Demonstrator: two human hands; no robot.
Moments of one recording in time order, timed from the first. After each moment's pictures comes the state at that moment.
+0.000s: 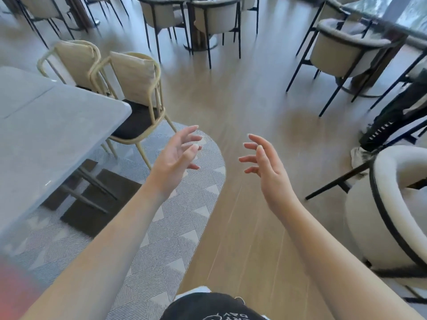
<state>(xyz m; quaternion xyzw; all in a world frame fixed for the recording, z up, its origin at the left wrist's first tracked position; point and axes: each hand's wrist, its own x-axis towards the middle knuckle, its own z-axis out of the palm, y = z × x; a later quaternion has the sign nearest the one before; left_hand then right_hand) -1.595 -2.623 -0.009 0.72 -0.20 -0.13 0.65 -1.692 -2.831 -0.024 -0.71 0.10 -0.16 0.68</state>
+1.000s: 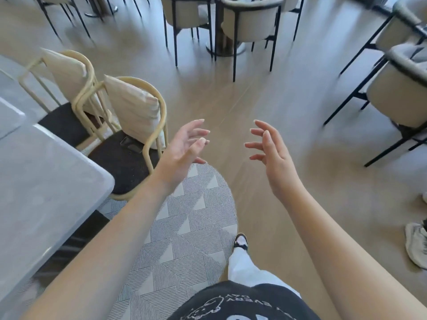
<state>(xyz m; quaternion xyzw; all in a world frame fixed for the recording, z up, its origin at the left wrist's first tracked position) -1.051 -2.764 -0.039 0.72 -0.16 -0.10 0.67 -1.107 -2.983 -0.044 -0.73 0.07 -0.11 0.68</state>
